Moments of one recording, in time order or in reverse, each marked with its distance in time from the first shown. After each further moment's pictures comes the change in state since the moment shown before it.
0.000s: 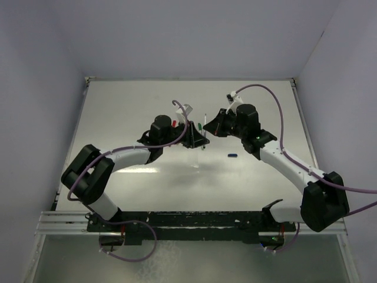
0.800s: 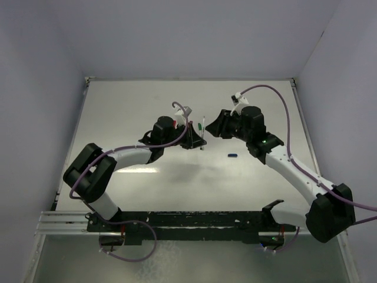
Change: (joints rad) left arm -0.006 0.031 0.005 -0.044 -0.072 -0.027; right arm -0.002 -0.075 -0.013 -0.058 0.013 -0.037
